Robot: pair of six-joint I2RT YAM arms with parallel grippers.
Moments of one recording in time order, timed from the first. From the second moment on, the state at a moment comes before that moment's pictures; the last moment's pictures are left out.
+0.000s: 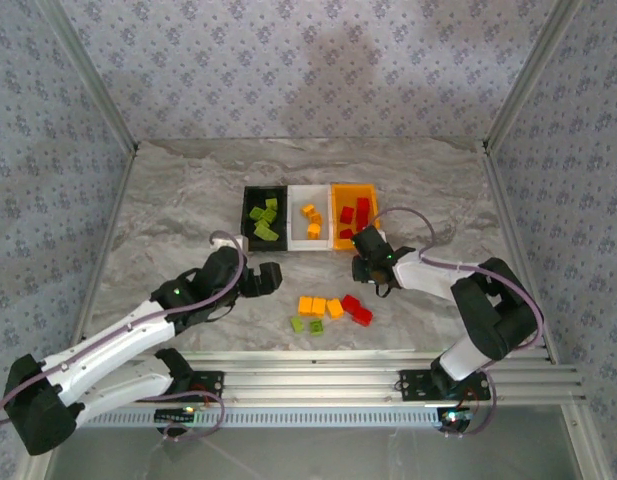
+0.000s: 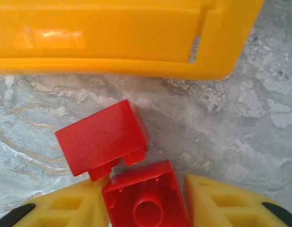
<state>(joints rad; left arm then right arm) -0.82 0.91 0.64 -0.48 -0.19 -0.80 0.60 1.55 0.74 -0.28 0.20 0.50</state>
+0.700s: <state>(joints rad) -0.82 0.87 0.61 -0.48 -0.17 -0.81 0.61 1.52 1.12 -0.43 0.18 0.53</state>
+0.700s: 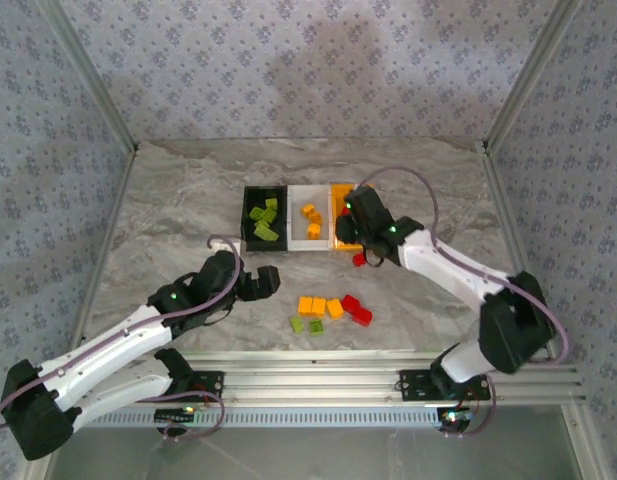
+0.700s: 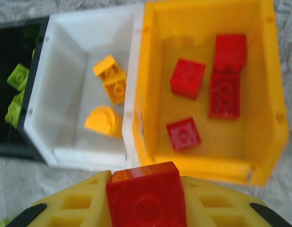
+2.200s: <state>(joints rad) -0.78 1.54 0.74 -0.31 -0.19 -0.60 0.69 1.21 0.87 -0.42 0.29 0.65</state>
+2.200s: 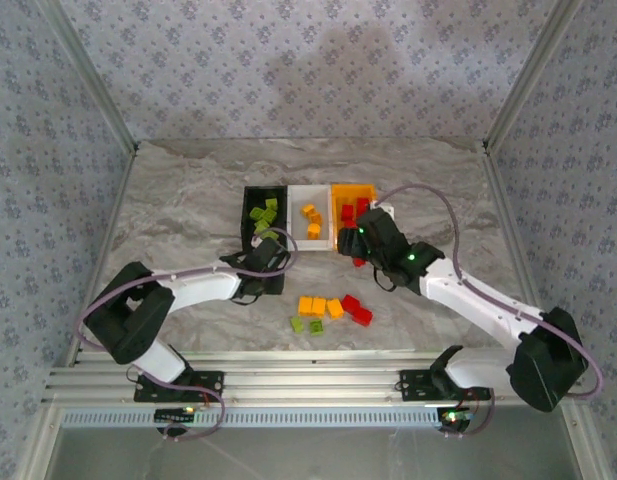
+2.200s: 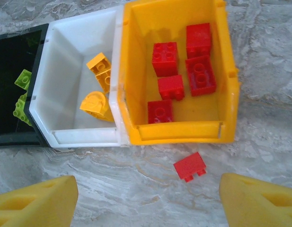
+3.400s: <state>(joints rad) -0.51 1.83 1.45 -0.52 -0.20 -0.55 0.71 1.03 0.68 -0.45 0.31 0.74</state>
